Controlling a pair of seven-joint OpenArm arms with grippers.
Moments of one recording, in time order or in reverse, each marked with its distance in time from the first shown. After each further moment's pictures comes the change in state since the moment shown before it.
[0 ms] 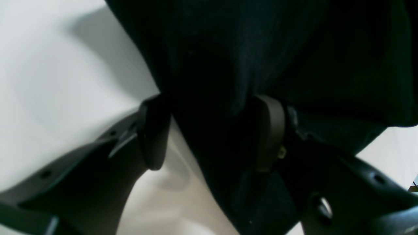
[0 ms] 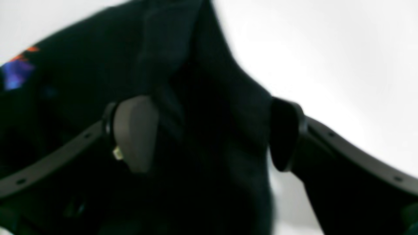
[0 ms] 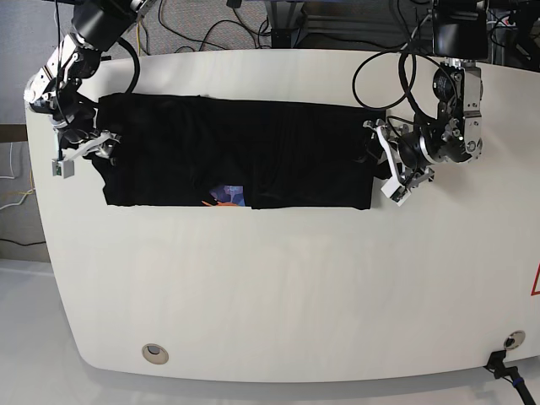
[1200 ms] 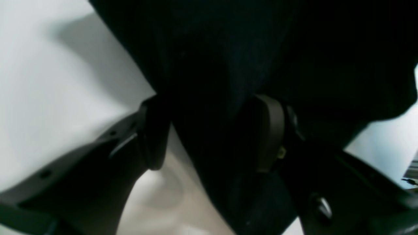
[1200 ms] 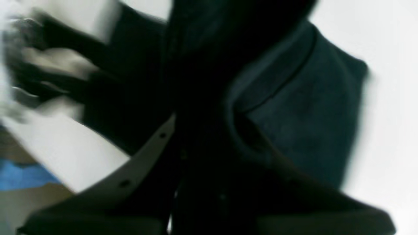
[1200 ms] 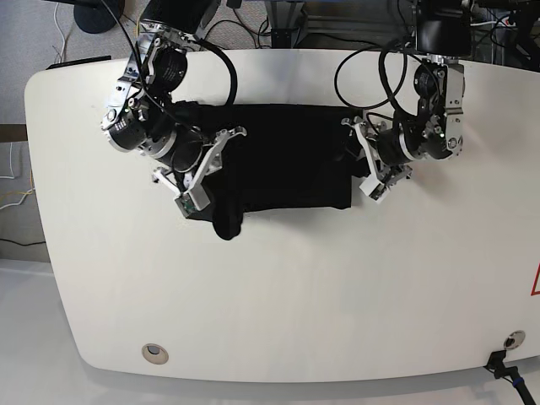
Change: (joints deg) left arm 0.5 4.1 1.6 0.2 0.0 0.2 -0.5; right arm -2.1 -19.0 -26.7 33.3 -0.3 0.0 -20.8
